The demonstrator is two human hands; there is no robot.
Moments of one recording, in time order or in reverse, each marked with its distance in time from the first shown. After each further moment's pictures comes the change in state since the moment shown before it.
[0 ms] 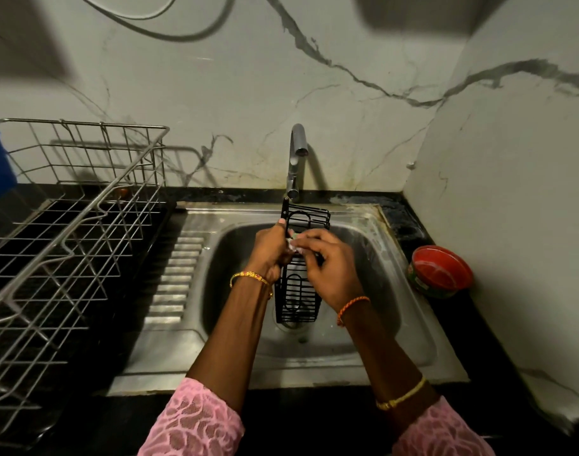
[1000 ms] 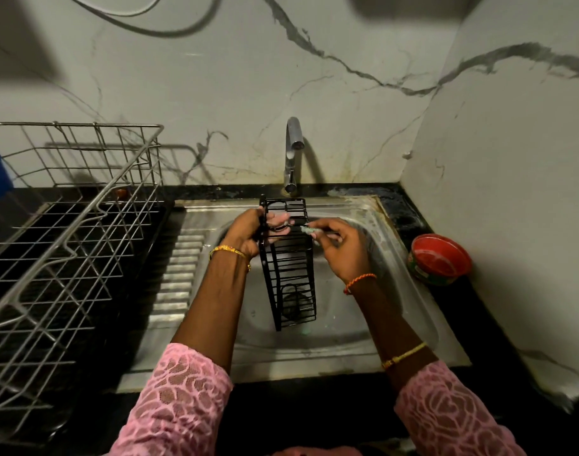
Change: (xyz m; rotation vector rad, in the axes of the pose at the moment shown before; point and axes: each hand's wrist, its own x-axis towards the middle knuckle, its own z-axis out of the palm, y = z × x) left_hand 0.022 0.029 -0.024 -0.151 -0.074 -0.167; right_hand 0.015 0.029 -0.002 0.212 0.029 0.299
